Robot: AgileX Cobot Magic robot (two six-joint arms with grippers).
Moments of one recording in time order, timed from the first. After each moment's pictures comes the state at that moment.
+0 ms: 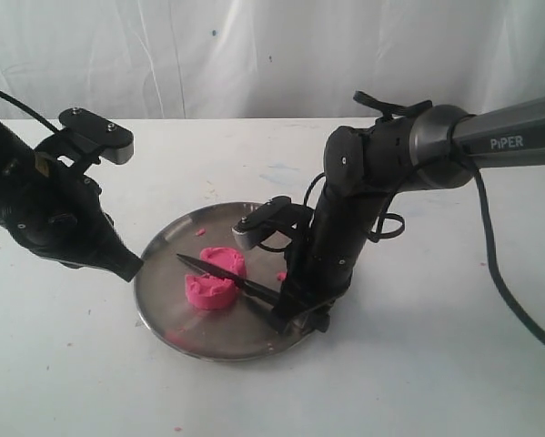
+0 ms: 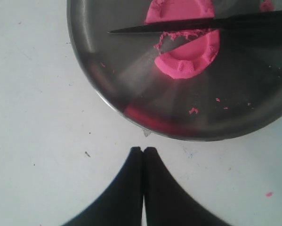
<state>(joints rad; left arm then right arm) -0.36 1.43 -0.96 -0.08 0.72 0.21 0.55 2.02 -1.29 0.29 0.85 -0.61</state>
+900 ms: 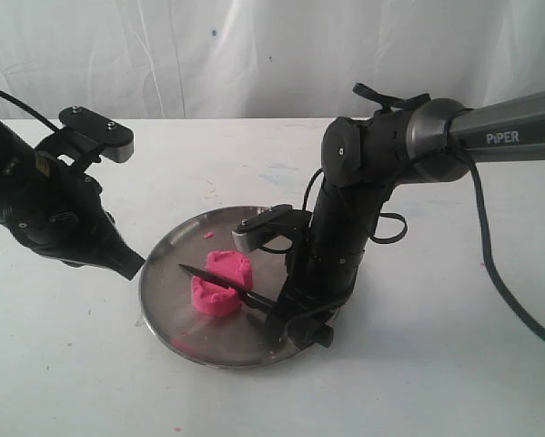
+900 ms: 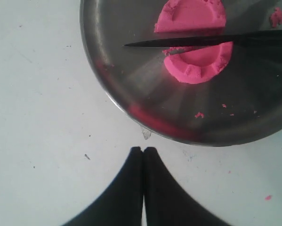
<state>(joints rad) -0.36 1.43 -0.96 -0.08 0.72 0.21 0.55 2.02 -1.32 0.33 1.00 -0.57</state>
